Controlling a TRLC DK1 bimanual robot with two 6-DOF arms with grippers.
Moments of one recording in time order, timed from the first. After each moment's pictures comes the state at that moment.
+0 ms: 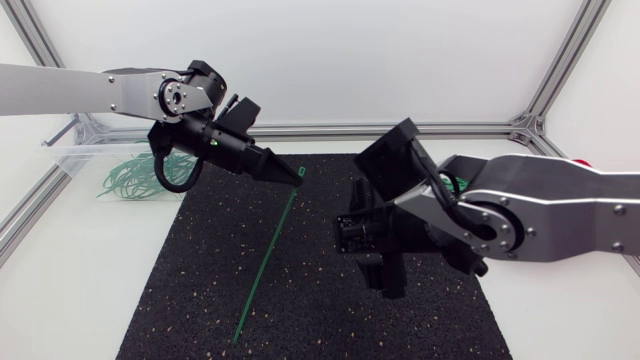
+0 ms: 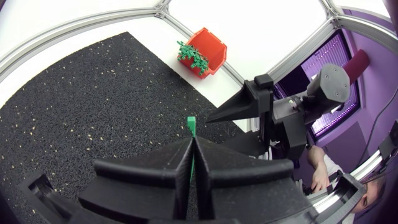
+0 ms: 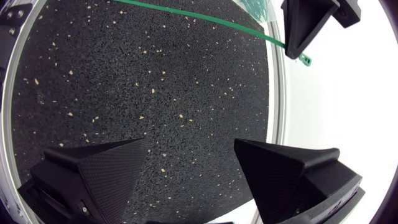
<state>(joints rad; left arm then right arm) -0.30 1.92 1.44 -0.74 1.03 0.41 0.78 1.45 0.86 -0.38 0.20 -1.03</state>
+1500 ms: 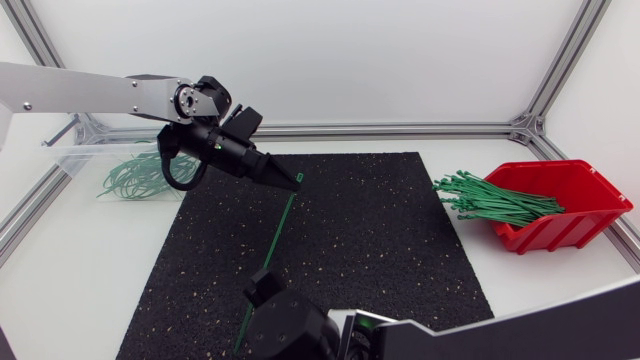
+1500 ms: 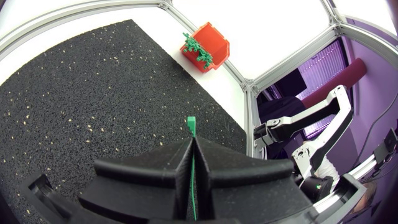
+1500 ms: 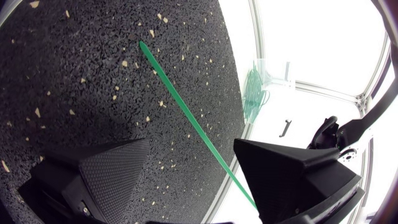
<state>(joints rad) -0.28 2.04 1.53 -0.86 1.06 0.48 1.26 1.79 0.67 0.44 0.46 -1.33</state>
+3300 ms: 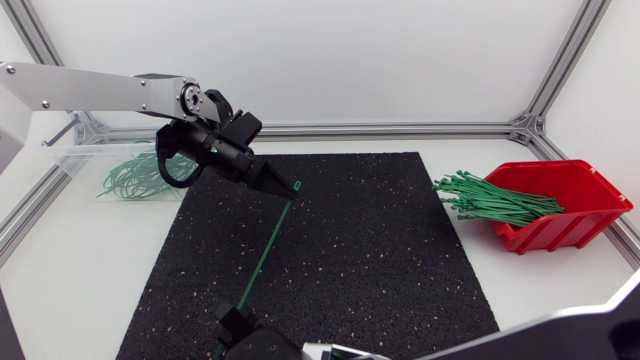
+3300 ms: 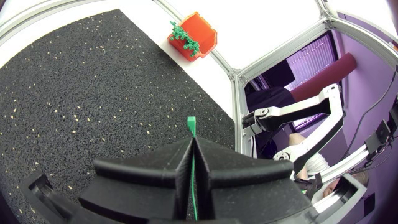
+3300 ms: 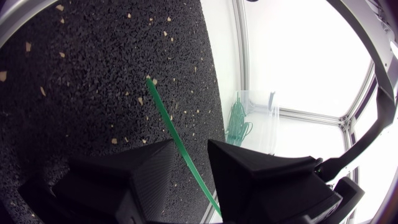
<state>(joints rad) -0.27 2.09 1.60 -1.10 1.10 0.68 1.35 1.95 0.70 0.72 0.43 -1.40</state>
